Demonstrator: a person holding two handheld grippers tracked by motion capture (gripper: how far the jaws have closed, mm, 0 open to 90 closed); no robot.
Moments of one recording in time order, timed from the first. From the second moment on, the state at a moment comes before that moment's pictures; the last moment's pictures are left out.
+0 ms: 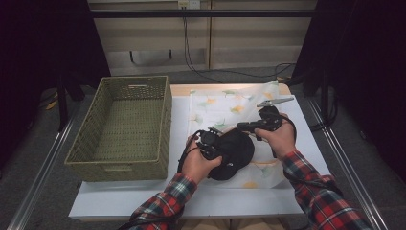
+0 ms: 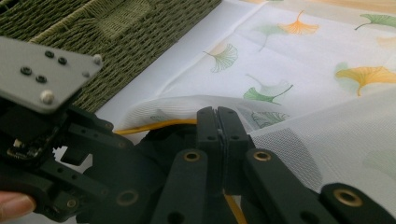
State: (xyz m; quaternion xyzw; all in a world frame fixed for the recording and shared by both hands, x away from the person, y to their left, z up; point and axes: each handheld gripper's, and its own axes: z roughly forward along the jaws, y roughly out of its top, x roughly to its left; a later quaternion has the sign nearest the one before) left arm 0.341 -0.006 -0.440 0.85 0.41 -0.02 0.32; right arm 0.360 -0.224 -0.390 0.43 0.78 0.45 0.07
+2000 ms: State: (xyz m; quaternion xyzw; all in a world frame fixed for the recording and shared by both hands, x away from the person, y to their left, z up) left arm 0.331 -0.004 -0.450 0.85 0.39 -0.01 0.34; right arm 0.369 -0.225 -0.394 0.43 0.78 0.45 0.05
